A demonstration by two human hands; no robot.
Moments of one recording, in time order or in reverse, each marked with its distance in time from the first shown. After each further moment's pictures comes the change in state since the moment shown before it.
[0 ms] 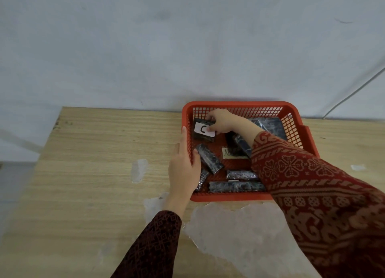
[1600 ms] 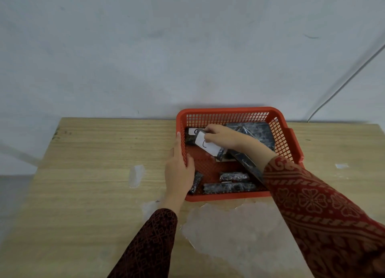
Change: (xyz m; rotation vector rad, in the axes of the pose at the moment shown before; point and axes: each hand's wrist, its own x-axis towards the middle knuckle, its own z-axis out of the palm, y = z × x) left_hand 0.000 -0.001 -0.002 -0.019 -0.011 -0.020; right_hand -0.076 -0.005 0.003 0.394 -0.017 -0.064
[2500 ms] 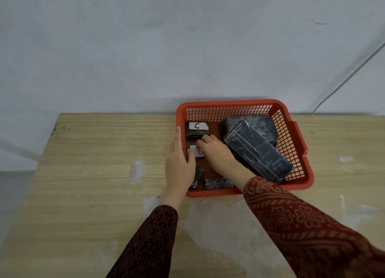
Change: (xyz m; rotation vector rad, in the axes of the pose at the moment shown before) left_hand 0.001 -0.004 0.004 0.020 0.016 0.016; right_hand 0.015 0.036 0.080 -0.649 0.365 -0.219
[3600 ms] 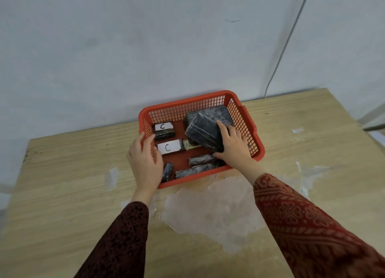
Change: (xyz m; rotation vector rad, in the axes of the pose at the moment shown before) left_hand -0.015 0.019 -0.009 0.240 0.123 0.269; right_hand -0.113 0.087 -0.022 0.175 0.101 0.522
